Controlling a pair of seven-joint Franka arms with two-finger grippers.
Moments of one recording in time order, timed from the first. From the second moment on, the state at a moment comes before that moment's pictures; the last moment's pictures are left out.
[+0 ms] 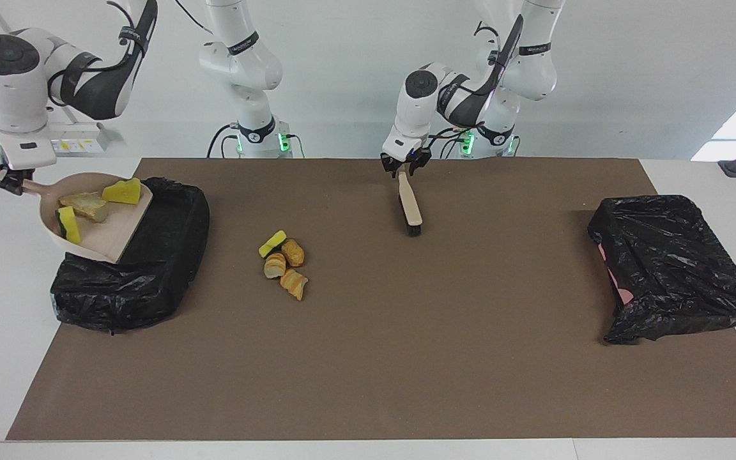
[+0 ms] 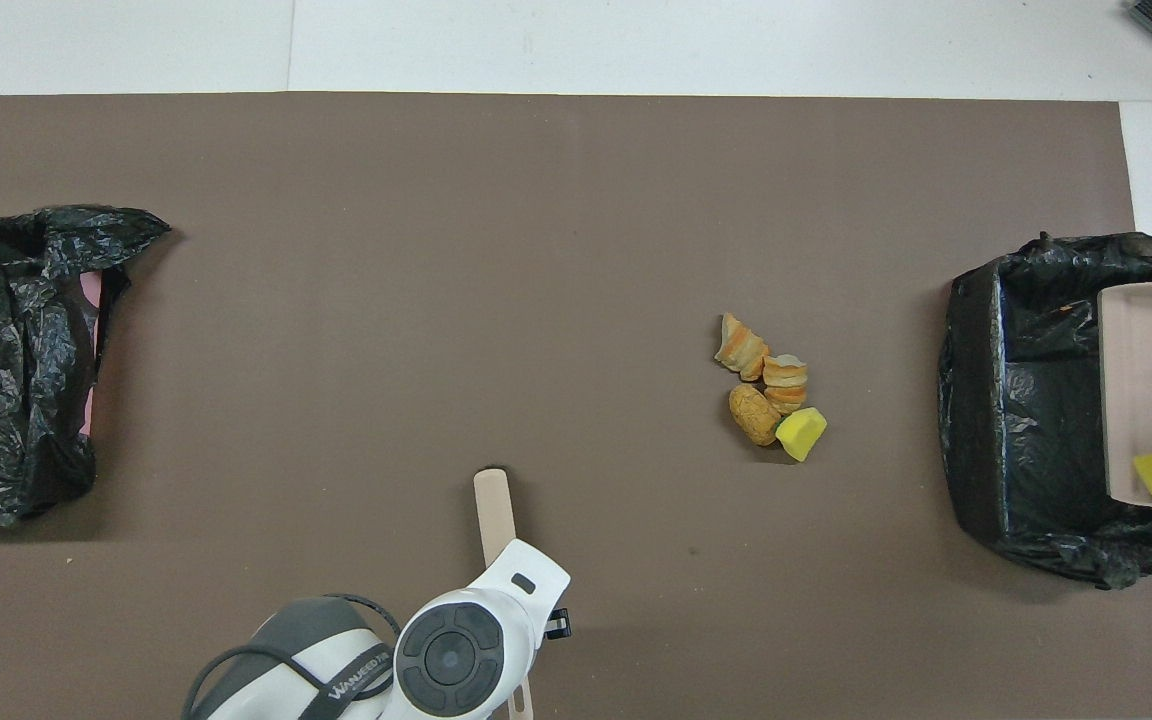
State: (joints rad) left arm -0.89 -0.15 0.00 -2.47 -0.20 2.25 -0.89; right arm -0.37 -0.02 -0.06 -1.92 -0.63 2.08 -1.68
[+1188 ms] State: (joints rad) left arm -0.27 0.05 0.03 -1.98 -0.16 1.98 -0.14; right arm -0.24 -0.08 -0.04 -1.94 -0.94 2.04 -1.69
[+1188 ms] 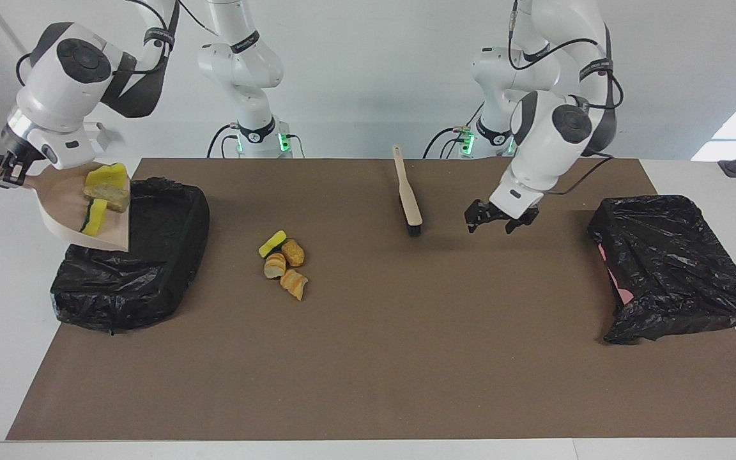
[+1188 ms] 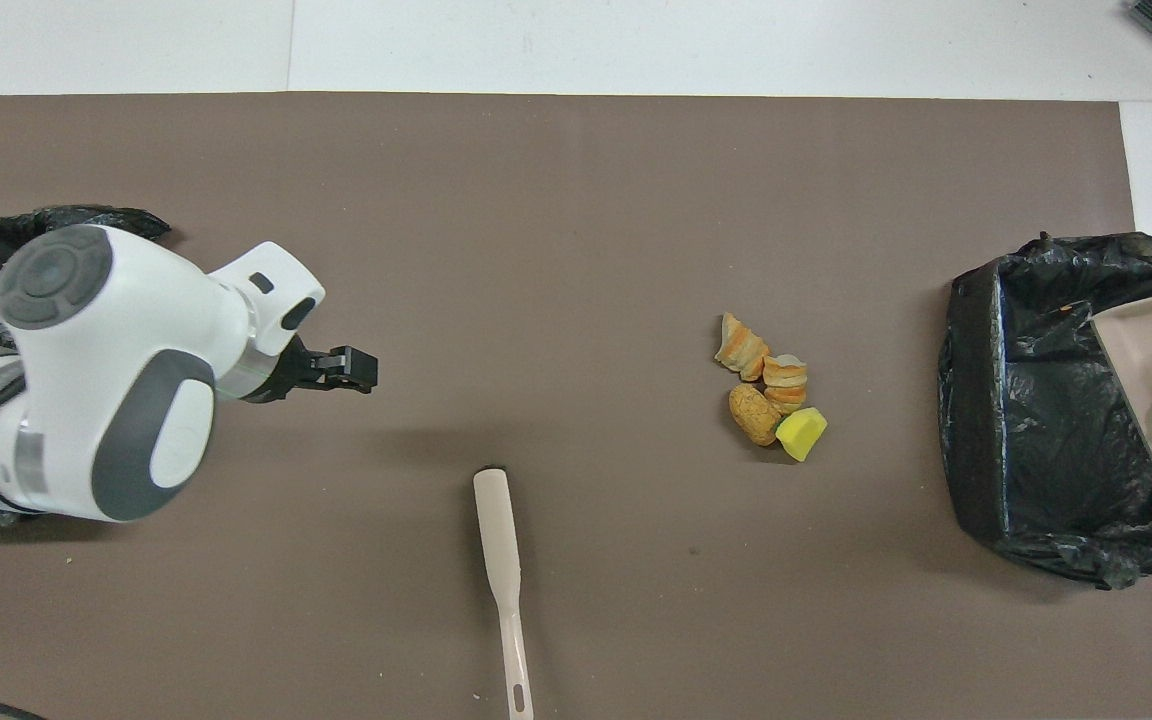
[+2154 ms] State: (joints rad) left arm -0.11 0.04 0.03 -1.58 -0.07 1.52 0.08; right arm -0.23 -0.13 -0.04 -2.12 -1.26 2.25 -1.35
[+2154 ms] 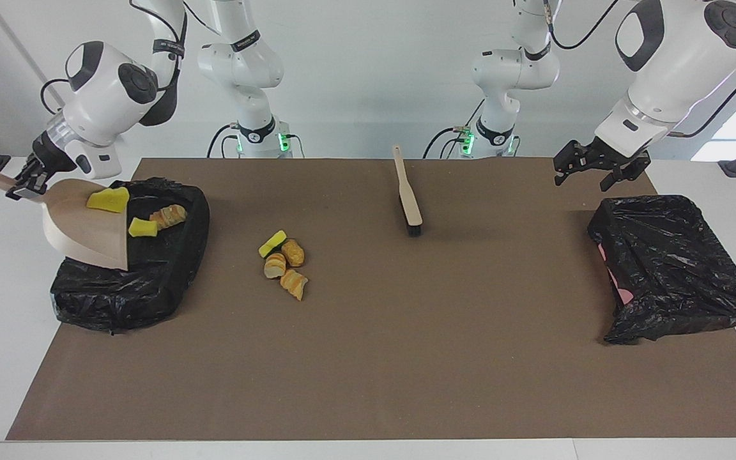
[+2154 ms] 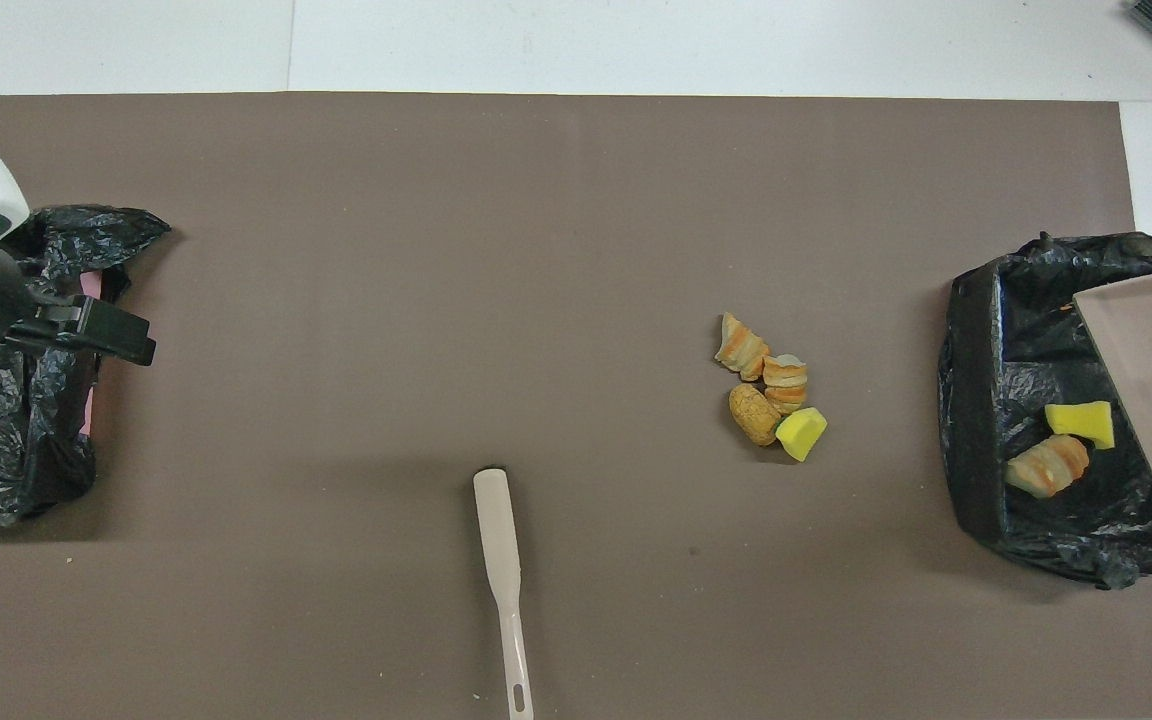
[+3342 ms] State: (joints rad) left arm -0.10 0.03 0.03 -1.58 -0.05 1.54 0.08; right arm -0.06 -0.27 -0.03 -2.19 -1.40 2.08 -1.13
